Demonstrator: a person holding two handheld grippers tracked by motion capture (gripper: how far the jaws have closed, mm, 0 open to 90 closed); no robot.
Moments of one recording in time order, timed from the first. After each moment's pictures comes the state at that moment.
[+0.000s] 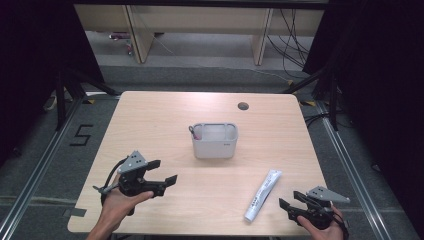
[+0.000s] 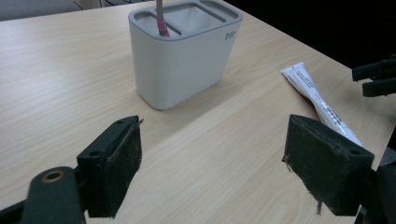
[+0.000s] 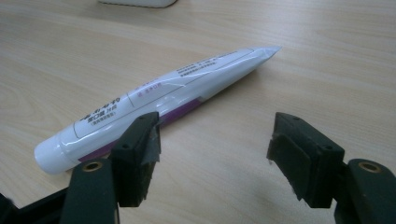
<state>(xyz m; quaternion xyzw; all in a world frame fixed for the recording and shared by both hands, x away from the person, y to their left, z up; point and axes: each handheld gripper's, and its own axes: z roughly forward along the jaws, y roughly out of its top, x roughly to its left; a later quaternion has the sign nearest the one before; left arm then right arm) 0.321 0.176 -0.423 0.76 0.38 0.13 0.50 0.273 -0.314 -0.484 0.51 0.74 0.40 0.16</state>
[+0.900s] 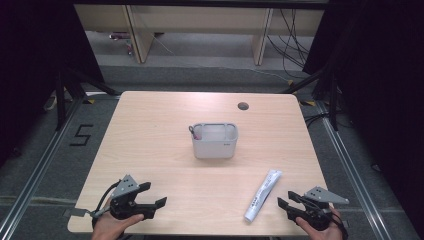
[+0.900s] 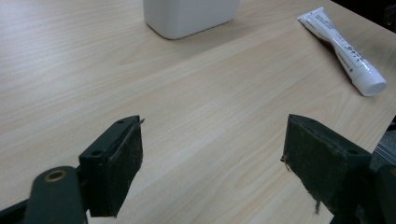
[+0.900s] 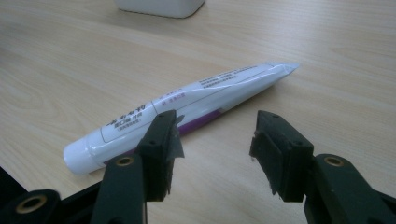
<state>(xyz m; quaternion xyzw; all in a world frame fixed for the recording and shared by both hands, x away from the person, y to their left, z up) 0.286 0.202 -0.478 0.77 0.41 0.12 0.47 0.268 -0.308 -0.474 0.48 0.76 0.41 0.17</state>
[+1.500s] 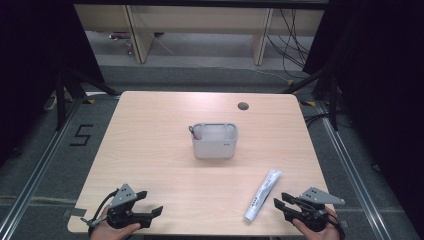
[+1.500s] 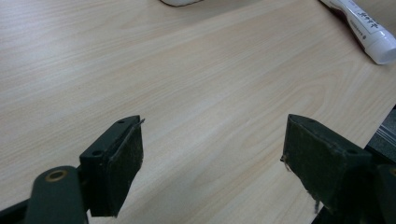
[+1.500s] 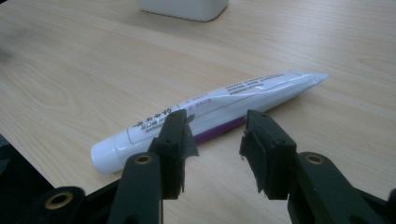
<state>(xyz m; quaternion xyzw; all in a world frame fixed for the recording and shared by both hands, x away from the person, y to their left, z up) 0.271 0.208 -0.495 0.78 0.41 0.12 0.45 0.266 -0.296 -0.470 0.45 0.77 0.42 0.16</state>
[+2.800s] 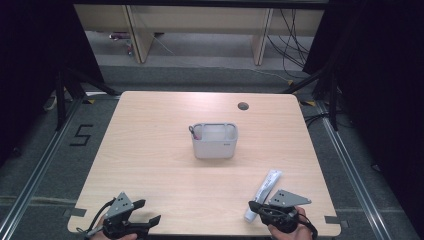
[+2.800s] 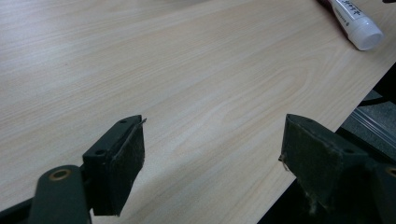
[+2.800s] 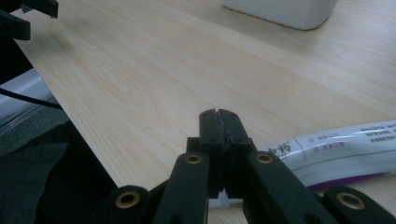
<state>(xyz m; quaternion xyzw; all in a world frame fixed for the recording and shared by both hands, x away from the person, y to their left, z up) 0.251 0.212 -0.498 0.78 0.41 0.11 0.45 0.262 -0.227 -0.474 0.38 0.81 0.43 0.10</state>
